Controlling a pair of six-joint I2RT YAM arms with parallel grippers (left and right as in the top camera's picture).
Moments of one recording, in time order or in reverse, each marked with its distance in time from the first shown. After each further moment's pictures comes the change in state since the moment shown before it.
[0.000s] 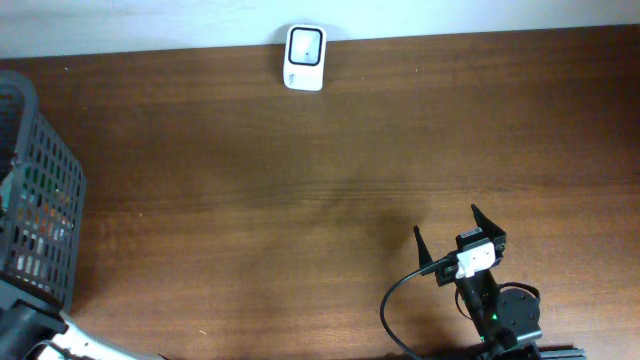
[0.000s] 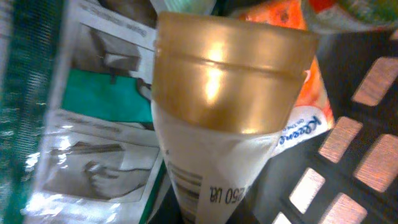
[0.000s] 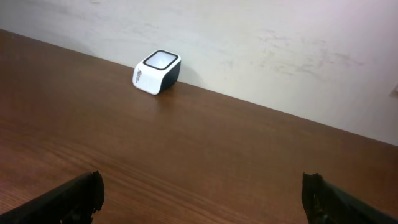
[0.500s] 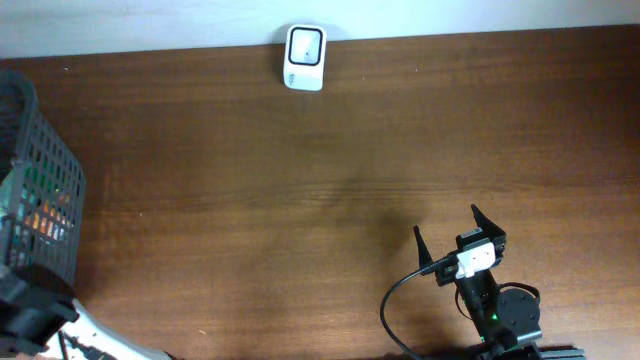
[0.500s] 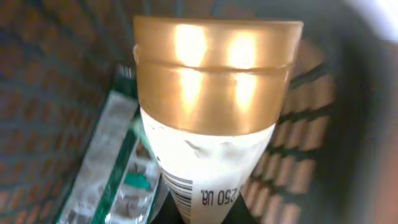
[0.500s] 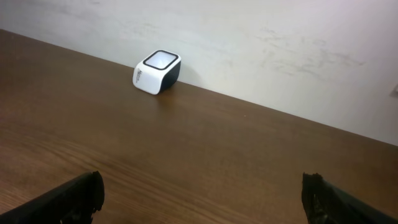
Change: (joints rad) left arm -0.135 0.018 0.890 -0.352 0.105 -0.187; right arm 0.000 0.000 0.000 0.000 0.000 0.000
